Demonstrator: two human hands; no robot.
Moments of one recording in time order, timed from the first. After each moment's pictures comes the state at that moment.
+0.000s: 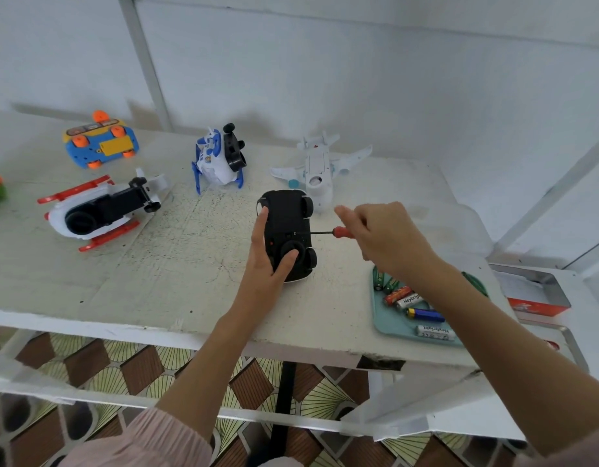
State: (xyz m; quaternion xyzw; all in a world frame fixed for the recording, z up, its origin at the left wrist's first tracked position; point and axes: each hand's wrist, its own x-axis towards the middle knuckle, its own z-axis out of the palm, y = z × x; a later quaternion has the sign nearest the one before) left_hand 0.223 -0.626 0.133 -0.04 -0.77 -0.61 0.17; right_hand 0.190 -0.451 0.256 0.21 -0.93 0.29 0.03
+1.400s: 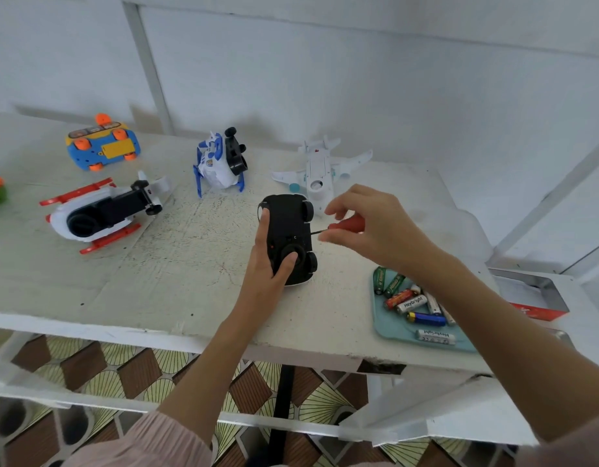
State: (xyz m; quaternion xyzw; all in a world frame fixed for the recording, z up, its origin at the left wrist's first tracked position) left_hand 0.222 -0.626 0.132 -0.04 -0.78 -0.61 0.17; right_hand 0.185 -0.456 0.268 0.34 -0.89 0.31 0.06
